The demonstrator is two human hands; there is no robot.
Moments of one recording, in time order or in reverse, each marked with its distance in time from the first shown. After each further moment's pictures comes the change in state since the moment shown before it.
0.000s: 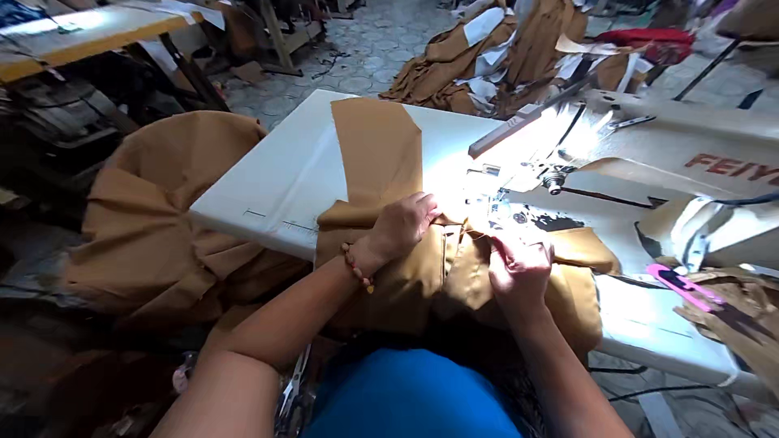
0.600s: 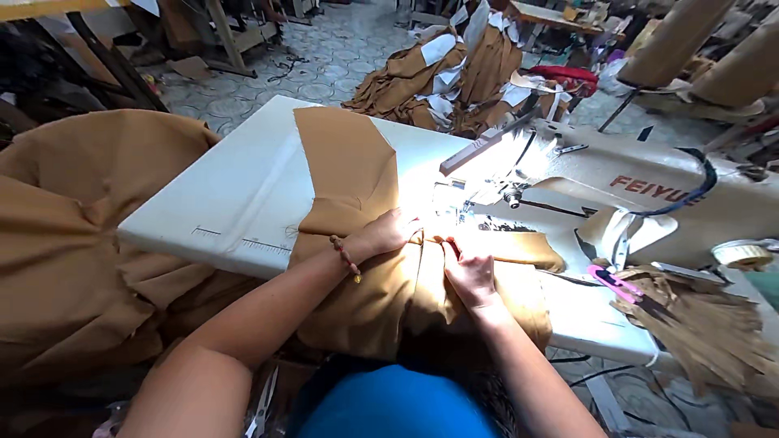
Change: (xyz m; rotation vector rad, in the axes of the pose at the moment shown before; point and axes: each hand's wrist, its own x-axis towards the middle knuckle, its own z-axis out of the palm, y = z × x) left_hand 0.032 -0.022 0.022 -0.340 -0.382 -0.166; right_hand 0.011 0.000 0.028 -0.006 -0.185 0.085
